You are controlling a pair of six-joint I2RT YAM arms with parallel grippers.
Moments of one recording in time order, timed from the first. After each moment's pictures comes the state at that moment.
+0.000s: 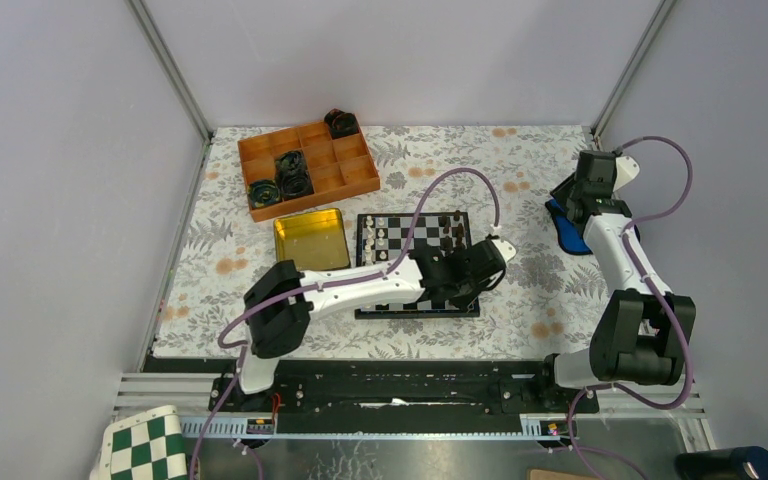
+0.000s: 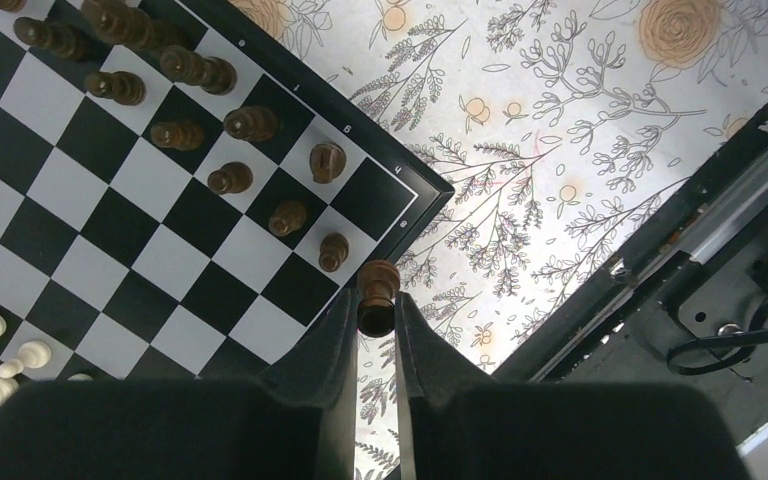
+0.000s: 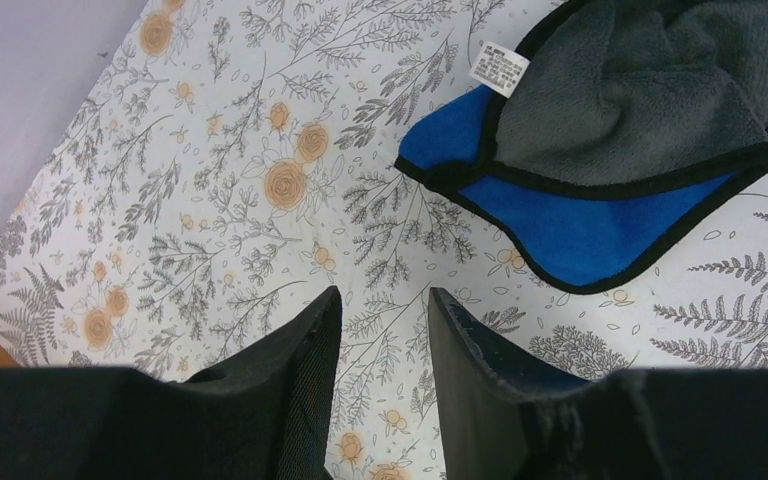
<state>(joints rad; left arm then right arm) -1.18 1.94 1.62 -0.64 -0.17 -0.29 -0.11 1.41 1.05 -0.31 0.25 0.66</state>
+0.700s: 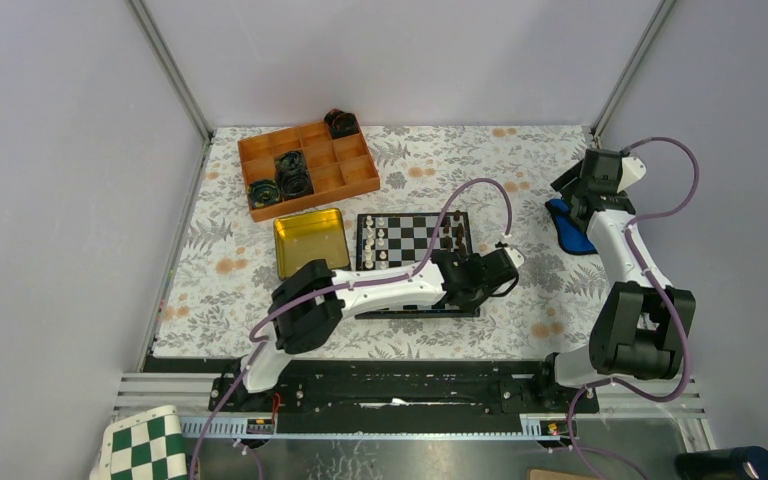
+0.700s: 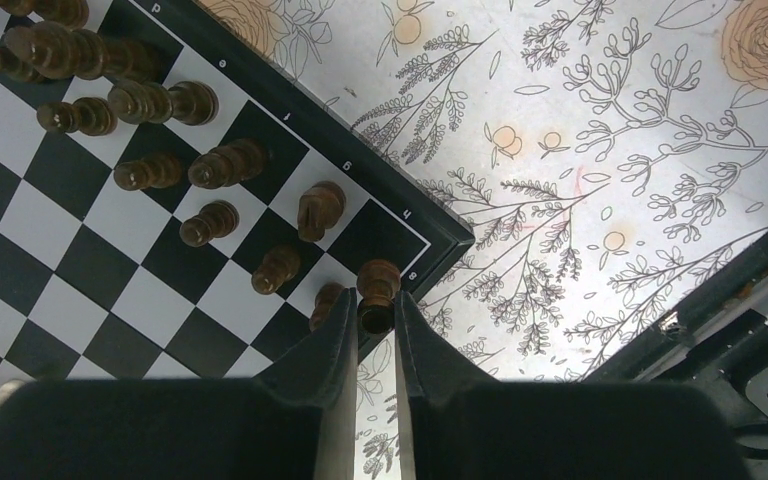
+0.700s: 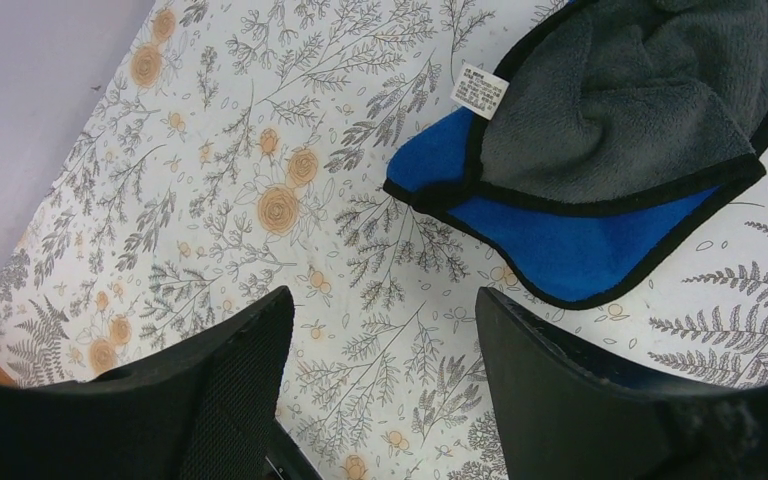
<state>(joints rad) -1.19 2.10 1.72 -0.65 -0.23 -0.27 -0.15 1.44 1.07 -0.30 0.25 0.69</state>
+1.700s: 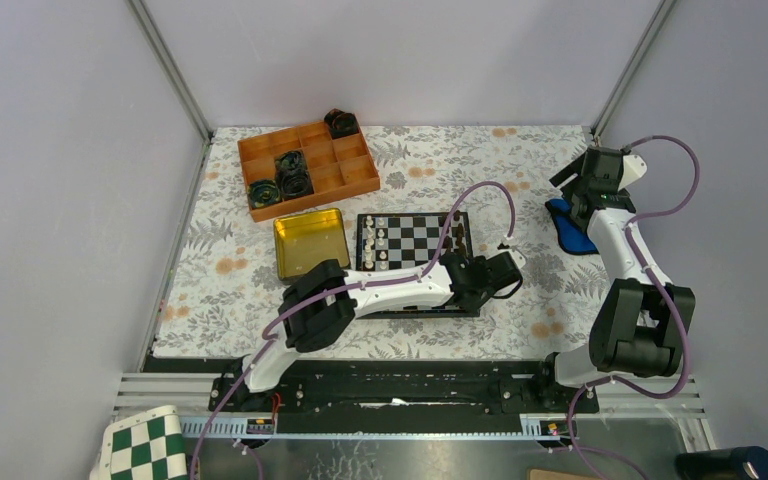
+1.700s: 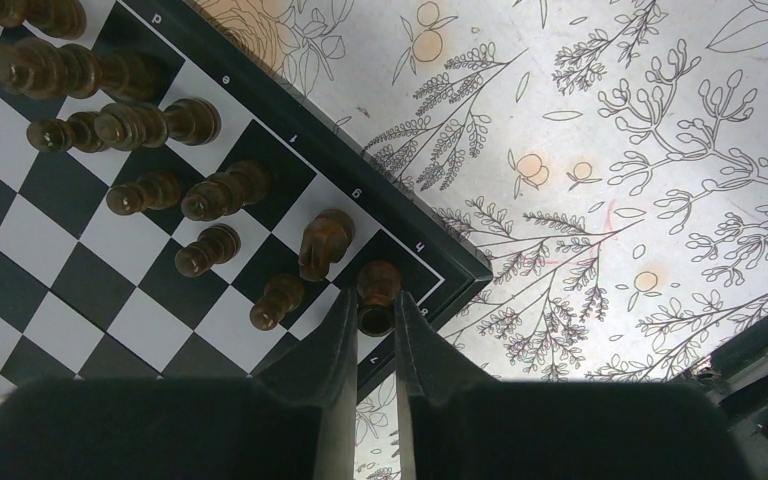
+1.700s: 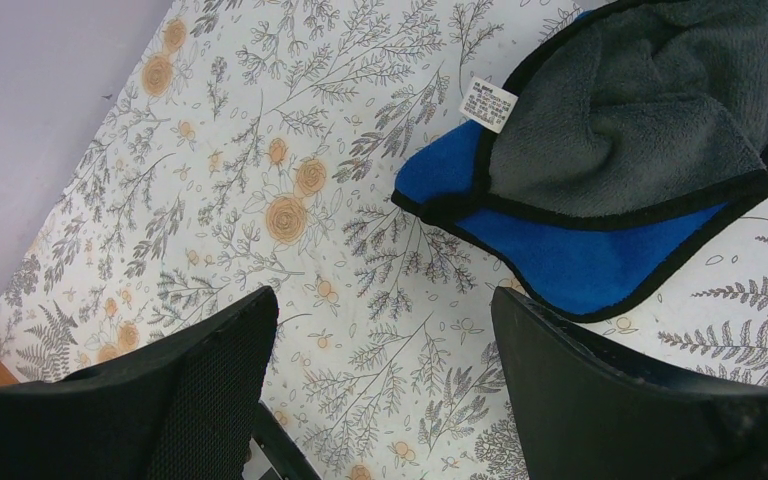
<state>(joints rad) -1.19 2.18 1.77 -0.66 -0.27 -0.28 -0.16 1.46 1.08 -0.28 0.24 0.69</state>
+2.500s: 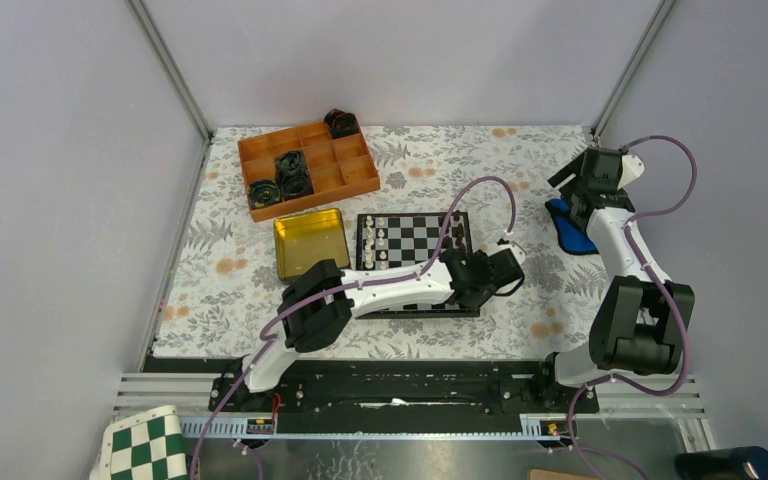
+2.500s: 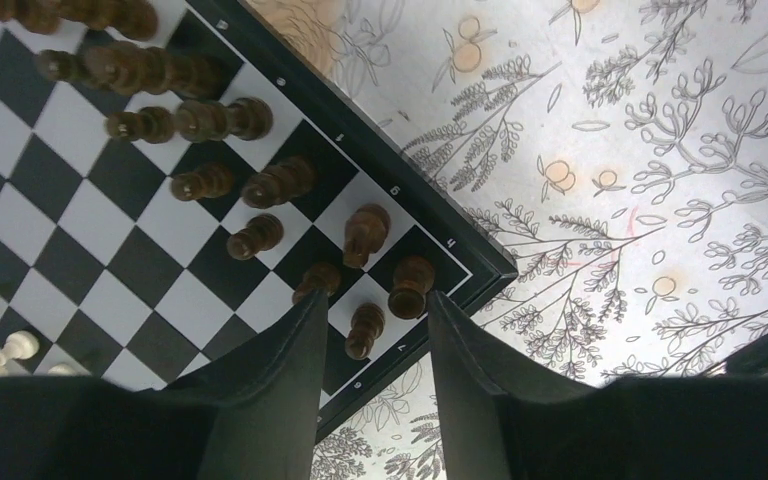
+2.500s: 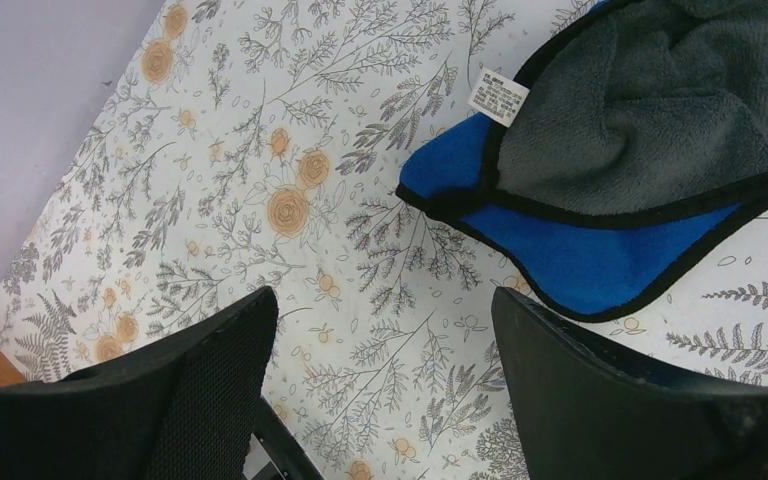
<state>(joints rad) -1.19 2.17 1.80 -0.71 -0.32 -0.28 -0.16 1.47 1.08 -0.27 0.22 0.68</state>
